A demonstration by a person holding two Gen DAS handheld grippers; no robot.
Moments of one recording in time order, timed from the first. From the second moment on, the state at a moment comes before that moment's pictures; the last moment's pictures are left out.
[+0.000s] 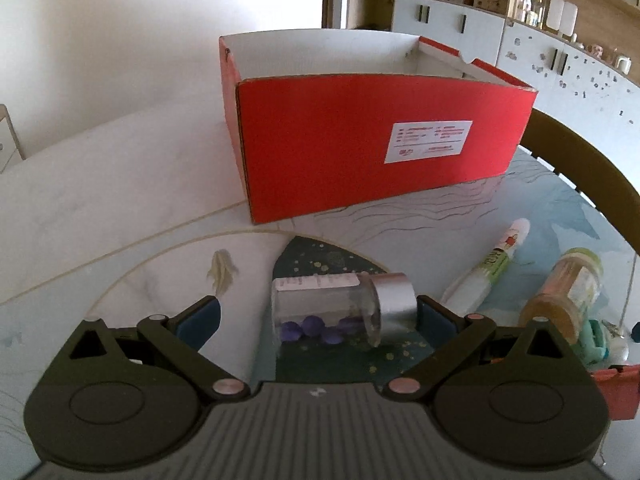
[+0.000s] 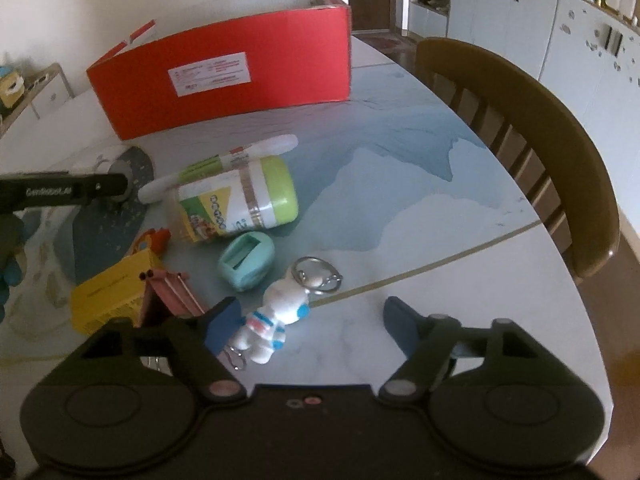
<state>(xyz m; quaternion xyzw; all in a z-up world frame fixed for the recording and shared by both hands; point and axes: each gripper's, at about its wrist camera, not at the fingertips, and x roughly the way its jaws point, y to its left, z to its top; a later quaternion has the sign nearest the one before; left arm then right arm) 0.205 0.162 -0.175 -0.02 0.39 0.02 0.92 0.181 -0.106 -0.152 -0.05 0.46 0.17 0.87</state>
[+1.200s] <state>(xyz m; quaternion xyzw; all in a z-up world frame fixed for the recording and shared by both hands) 0.193 0.160 -0.141 -0.04 0.40 0.00 0.91 0.169 -0.129 -0.112 0.03 0.44 0.16 0.89</state>
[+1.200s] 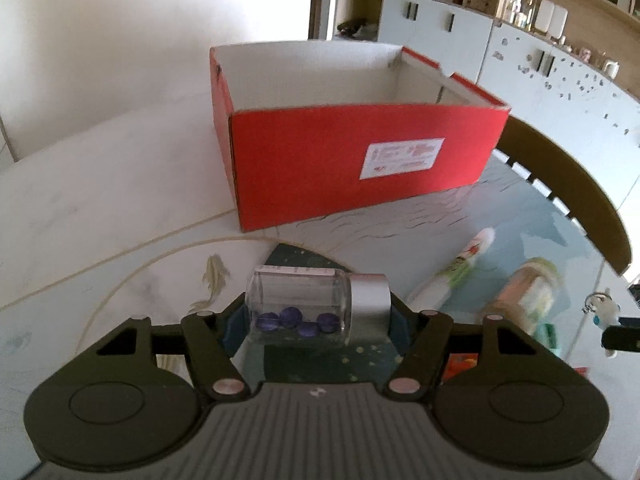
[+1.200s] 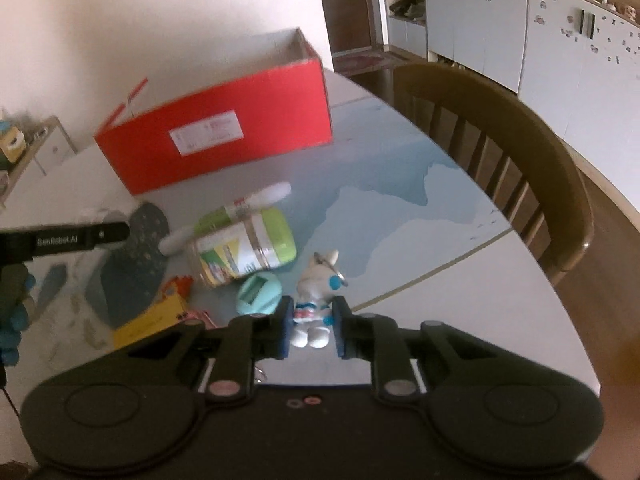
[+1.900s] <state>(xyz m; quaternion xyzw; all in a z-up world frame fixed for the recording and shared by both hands) 0.177 0.138 -0.049 -0.02 0.37 -0.06 0.93 0.178 -0.114 0.010 0.01 0.36 0.25 0.90</state>
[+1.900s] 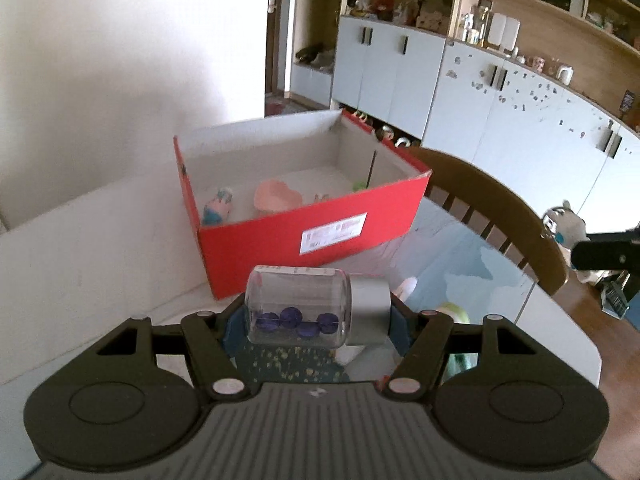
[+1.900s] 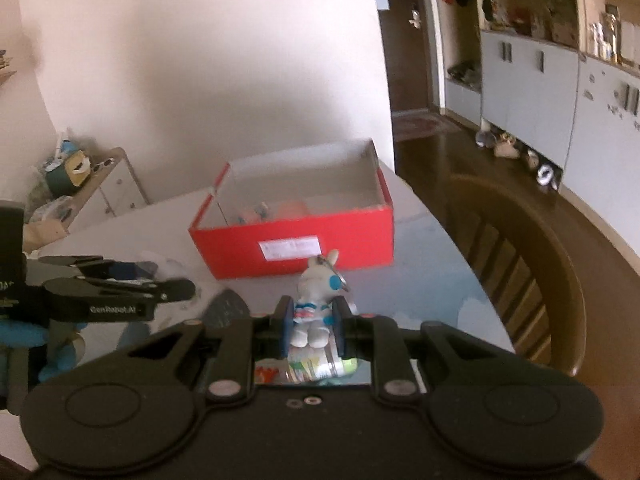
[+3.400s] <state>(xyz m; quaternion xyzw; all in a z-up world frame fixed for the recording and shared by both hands) 0.388 0.126 -0.029 0.04 0.37 -0.04 0.93 0.356 -0.029 -0.006 -0.08 0.35 0.29 0.89</state>
